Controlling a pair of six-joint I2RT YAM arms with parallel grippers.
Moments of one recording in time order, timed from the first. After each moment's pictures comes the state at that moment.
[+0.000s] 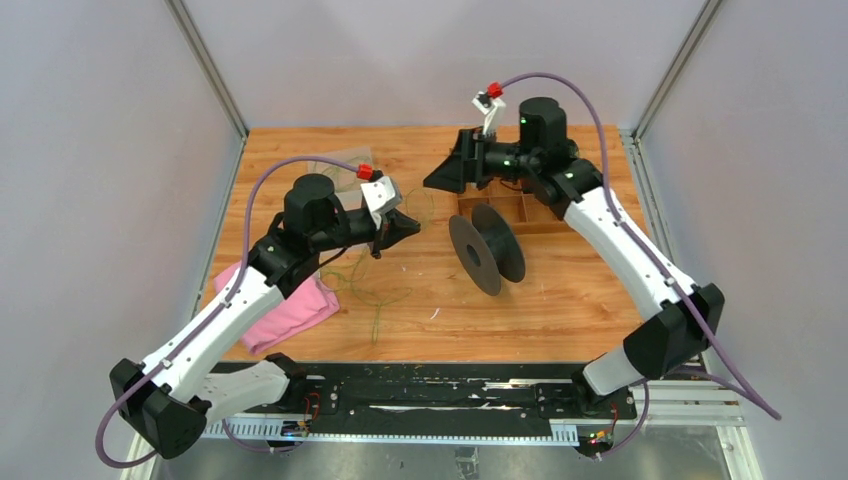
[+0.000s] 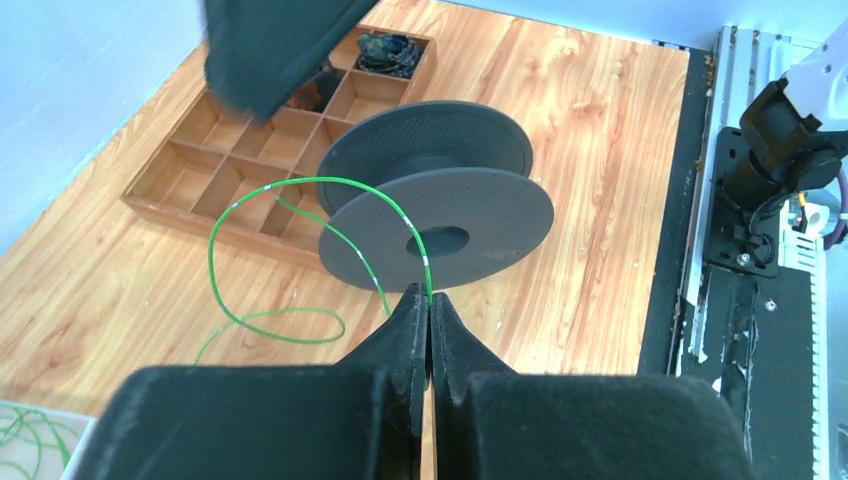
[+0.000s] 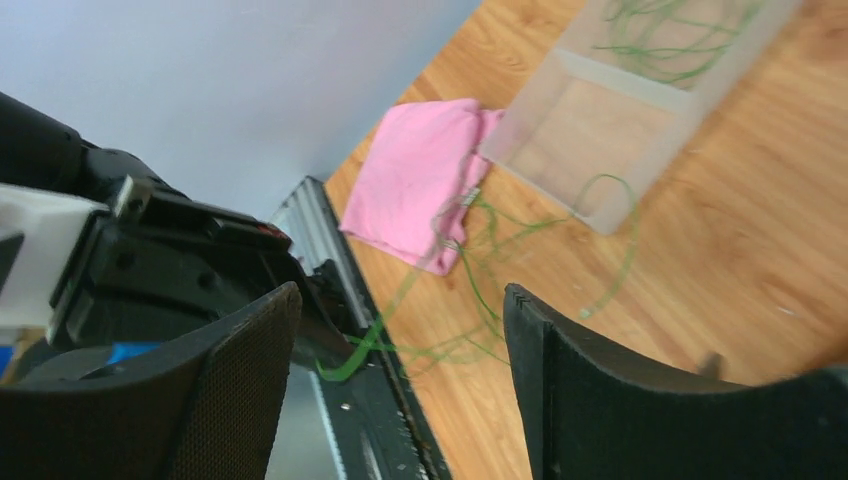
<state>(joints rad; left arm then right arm) -0.59 1.05 1.02 -0.19 0.60 0.19 0.52 1.53 1.55 -0.32 -0.73 0.48</state>
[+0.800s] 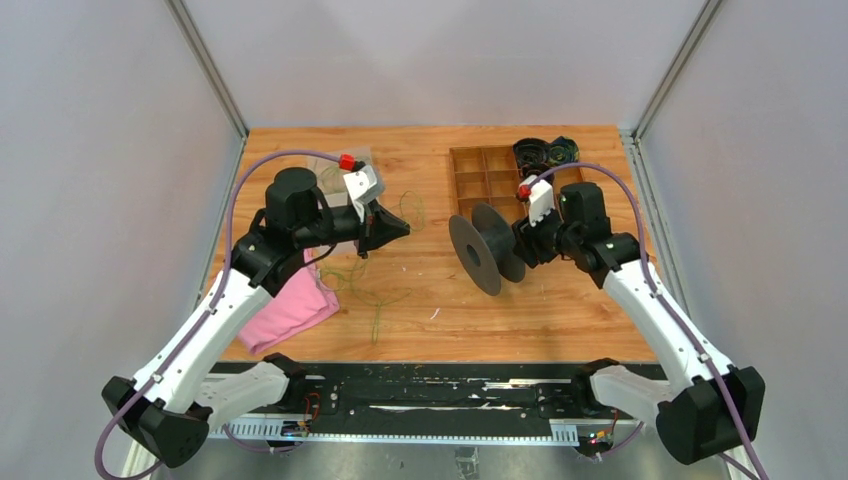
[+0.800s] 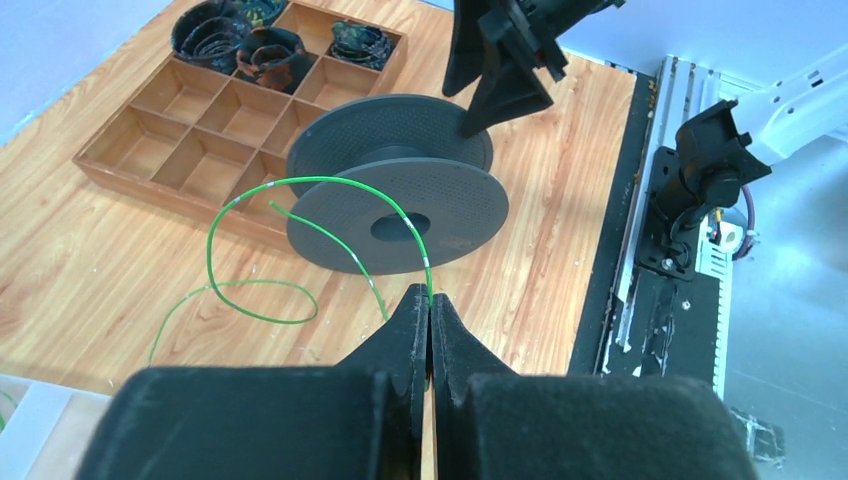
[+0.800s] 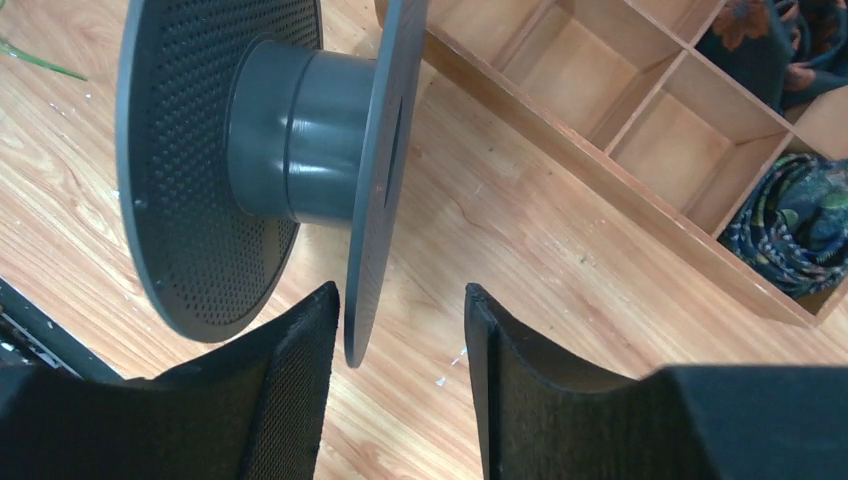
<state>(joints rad) -0.51 1.01 1.09 -0.34 0.69 0.09 0.31 1.07 0.94 -0.58 -0.29 -0.30</state>
